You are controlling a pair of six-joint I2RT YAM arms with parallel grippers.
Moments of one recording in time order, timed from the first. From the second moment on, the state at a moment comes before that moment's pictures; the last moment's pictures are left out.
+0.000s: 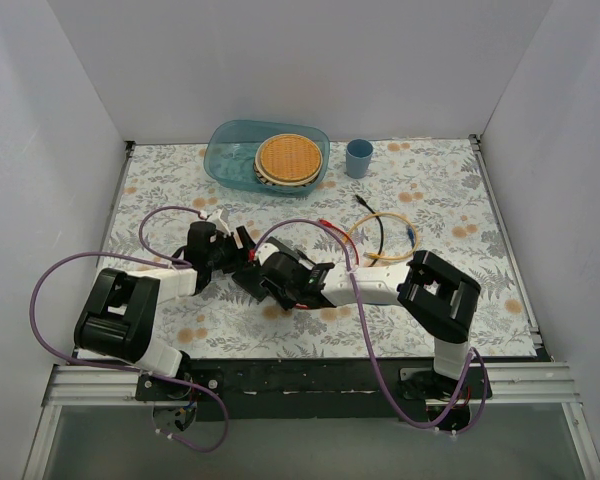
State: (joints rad) left arm -0.26 1.49 0.51 0.35 0.38 -0.59; right arm 1.15 1.85 1.12 -0.18 0.19 0.25
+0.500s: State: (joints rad) left arm -0.27 1.47 0.48 0.37 0.35 -0.61; right arm 1.15 1.90 1.22 -0.31 0.19 0.25
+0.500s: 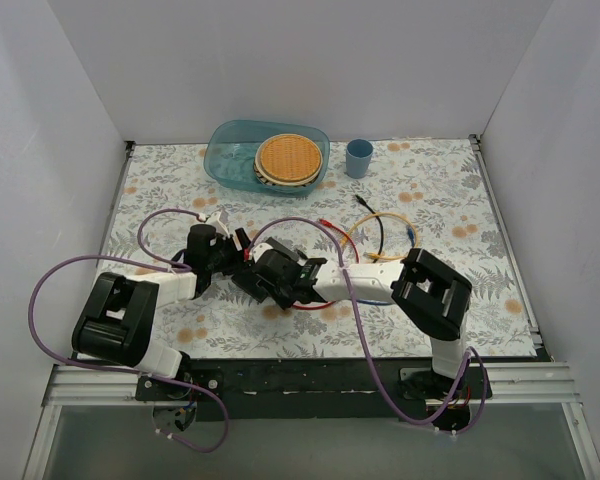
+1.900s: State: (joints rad) left arm -0.38 1.42 0.46 0.39 0.17 -0.67; right arm 1.10 1.90 1.23 -0.33 0.09 0.22
